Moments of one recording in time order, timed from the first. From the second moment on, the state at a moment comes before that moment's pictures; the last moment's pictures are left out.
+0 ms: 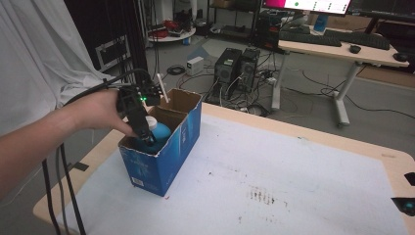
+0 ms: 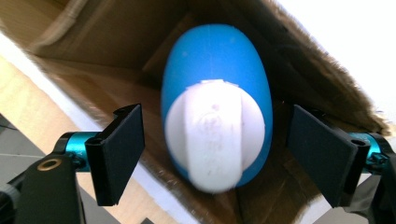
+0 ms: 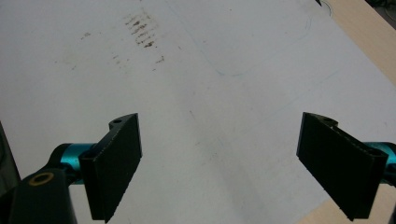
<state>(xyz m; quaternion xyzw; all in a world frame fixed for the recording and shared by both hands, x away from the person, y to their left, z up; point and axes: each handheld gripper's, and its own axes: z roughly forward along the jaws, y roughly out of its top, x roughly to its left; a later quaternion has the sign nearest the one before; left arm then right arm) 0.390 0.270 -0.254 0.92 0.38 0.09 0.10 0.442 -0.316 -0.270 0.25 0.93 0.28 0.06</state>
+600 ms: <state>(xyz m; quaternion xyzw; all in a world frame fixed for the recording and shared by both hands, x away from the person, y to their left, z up) 0.404 0.205 -0.207 0.94 0.28 0.11 0.13 0.426 -0.305 -0.263 0.23 0.93 0.28 0.06</state>
